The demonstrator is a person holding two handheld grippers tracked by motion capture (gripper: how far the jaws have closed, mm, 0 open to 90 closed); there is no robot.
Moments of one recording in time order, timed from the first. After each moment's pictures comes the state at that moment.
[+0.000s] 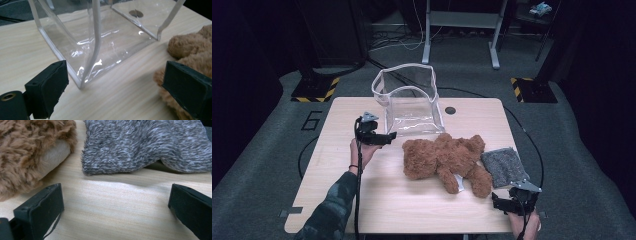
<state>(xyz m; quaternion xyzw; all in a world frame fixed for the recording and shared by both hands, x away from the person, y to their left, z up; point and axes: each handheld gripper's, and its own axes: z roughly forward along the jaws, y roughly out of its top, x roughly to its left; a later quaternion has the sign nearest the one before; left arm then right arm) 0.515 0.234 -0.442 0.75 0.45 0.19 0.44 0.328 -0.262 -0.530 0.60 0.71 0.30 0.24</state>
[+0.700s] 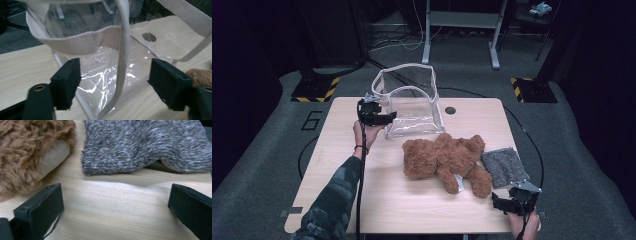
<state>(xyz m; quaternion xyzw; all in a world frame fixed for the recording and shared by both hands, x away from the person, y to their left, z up) 0.562 0.225 -0.416 0.73 0.46 0.22 0.44 0.328 -0.262 -0.530 0.59 0.71 0.30 0.25</state>
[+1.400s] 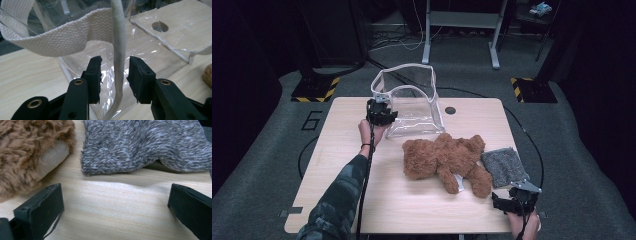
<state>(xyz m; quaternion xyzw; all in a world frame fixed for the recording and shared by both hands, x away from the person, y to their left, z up) 0.576 0.204 -0.429 0.75 0.46 0.25 0.40 0.328 -0.262 -0.530 0.59 0.70 0.30 0.25</state>
